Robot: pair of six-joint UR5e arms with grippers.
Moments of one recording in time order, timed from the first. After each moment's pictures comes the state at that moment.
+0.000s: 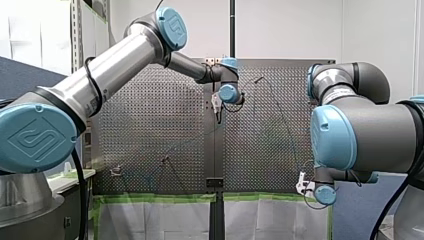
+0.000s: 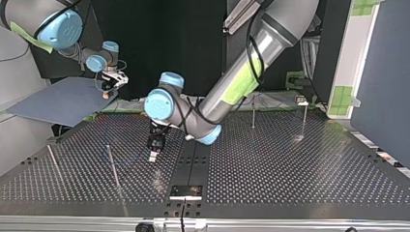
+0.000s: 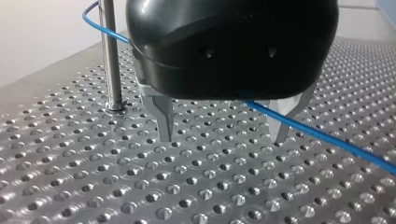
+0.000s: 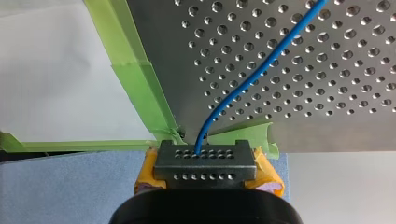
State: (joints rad) left arm -0.65 -2.39 -0.86 -3.00 -1.86 -1.73; right arm 1.59 -0.39 1.50 -0.89 1.54 1.73
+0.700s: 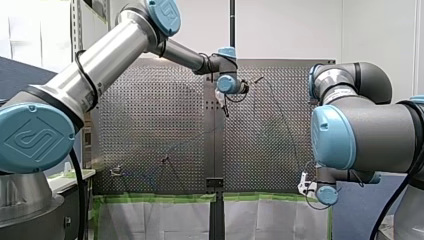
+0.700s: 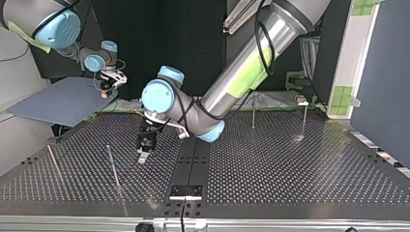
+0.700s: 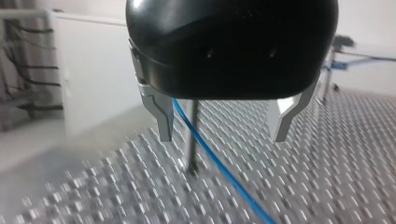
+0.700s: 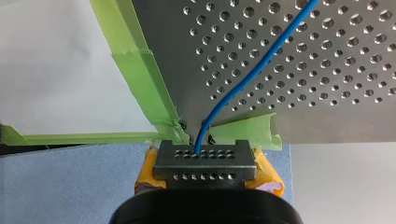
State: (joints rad) left arm -0.67 -2.28 -0.95 -2.92 -1.78 -1.92; right arm 1.57 -0.39 1.50 -0.88 1.54 1.73
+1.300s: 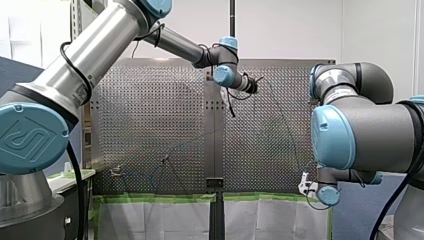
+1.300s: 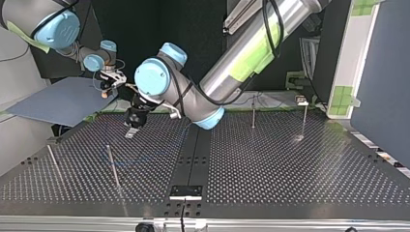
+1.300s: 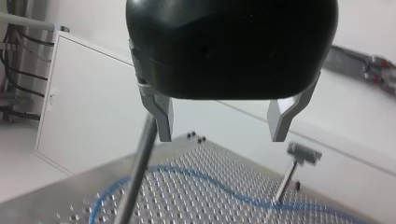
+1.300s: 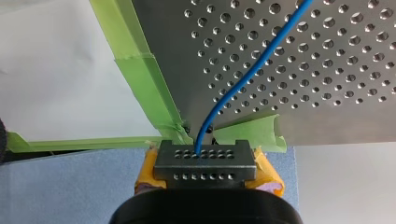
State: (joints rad) left arm -0.72 -2.17 -1.08 -3.05 -1.64 -2.08; right arm 1.57 -0.38 1.51 -0.88 1.51 1.75
